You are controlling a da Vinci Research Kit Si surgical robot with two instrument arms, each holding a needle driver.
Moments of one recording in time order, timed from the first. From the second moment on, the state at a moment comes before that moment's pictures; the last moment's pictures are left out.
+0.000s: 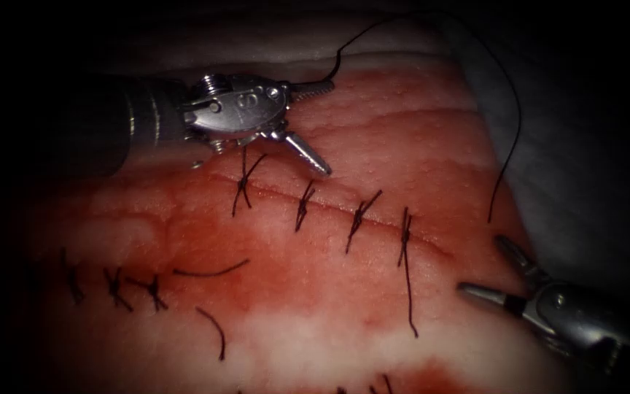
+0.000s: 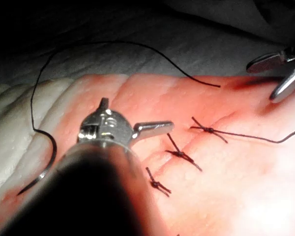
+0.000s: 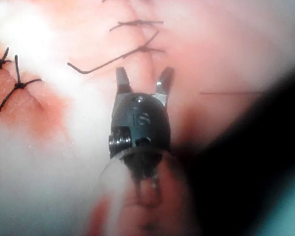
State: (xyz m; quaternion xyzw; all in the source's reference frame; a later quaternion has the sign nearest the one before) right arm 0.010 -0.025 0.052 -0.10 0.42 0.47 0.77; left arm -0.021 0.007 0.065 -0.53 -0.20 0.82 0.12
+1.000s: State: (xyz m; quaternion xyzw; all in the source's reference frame) right arm 0.009 -0.024 0.052 -0.09 0.43 0.46 0.77; left arm -0.026 -0.009 0.064 -0.59 -0.15 0.79 0.02
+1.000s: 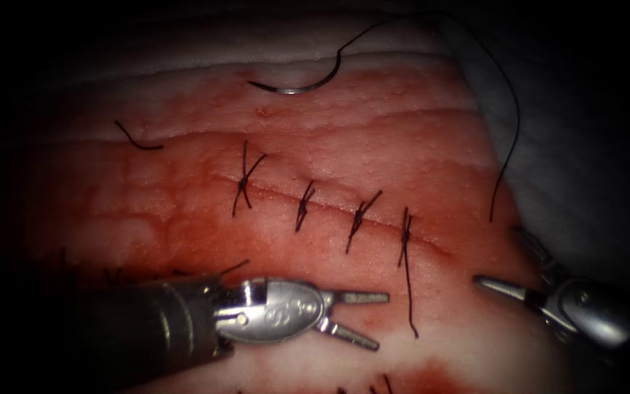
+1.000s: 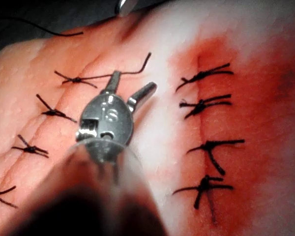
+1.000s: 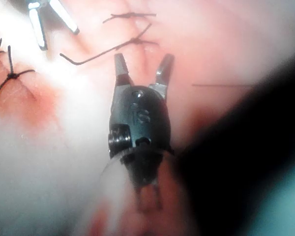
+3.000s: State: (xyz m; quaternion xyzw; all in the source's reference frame) right arm 0.021 -0.023 0.057 -0.16 0.51 0.24 0.82; left arm -0.029 -0.006 0.060 -0.61 -0.13 0.78 0.03
